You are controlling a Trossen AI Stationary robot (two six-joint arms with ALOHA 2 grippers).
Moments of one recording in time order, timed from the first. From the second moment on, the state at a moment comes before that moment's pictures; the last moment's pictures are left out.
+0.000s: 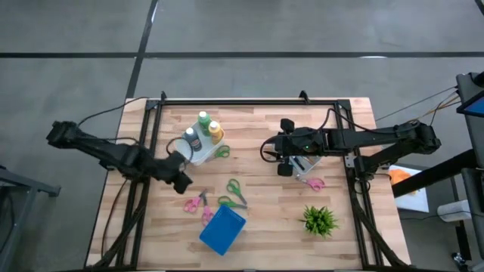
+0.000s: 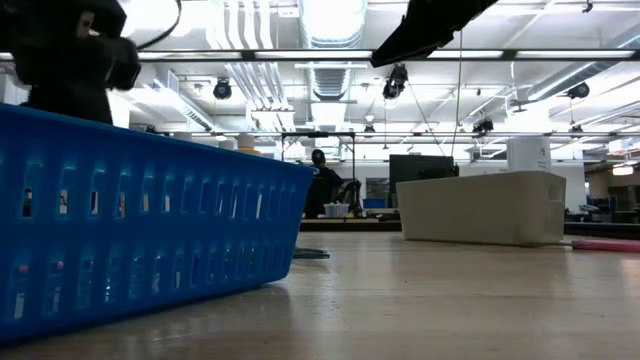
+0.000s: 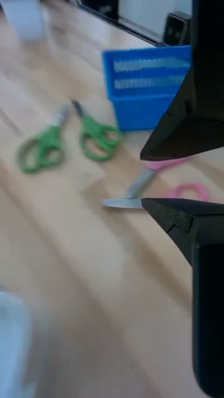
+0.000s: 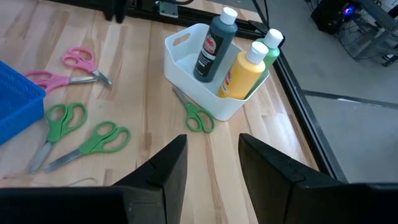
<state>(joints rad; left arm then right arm) -0.31 0.85 0.56 -0.66 -0.12 -1.22 0.02 1.28 1.00 -0.27 0.23 -0.13</state>
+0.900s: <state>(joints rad) -0.49 1.38 0.75 -0.84 -0.01 -1.47 0.02 1.28 1.00 -0.27 0.23 -0.13</state>
